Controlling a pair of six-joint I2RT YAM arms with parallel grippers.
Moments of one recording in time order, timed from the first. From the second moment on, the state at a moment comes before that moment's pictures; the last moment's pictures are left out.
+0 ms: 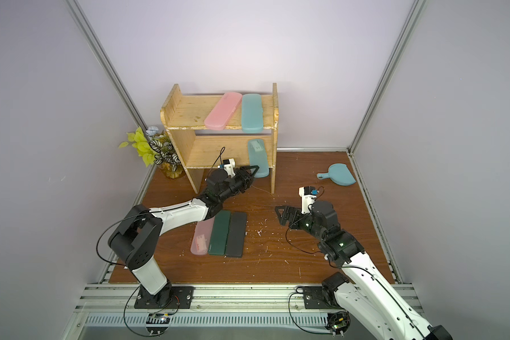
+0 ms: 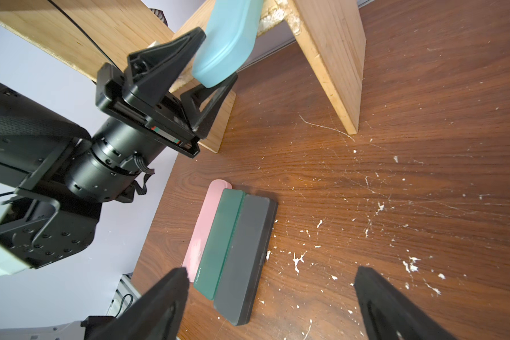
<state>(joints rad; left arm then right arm) -0.62 1.74 1.02 0.68 0.19 -1.40 0.50 0.75 0.65 -0.36 -0.17 0.65</state>
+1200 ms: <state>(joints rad) -0.62 1.26 0.67 0.64 0.33 -1.40 0.47 0.74 0.51 0.06 -0.45 1.03</state>
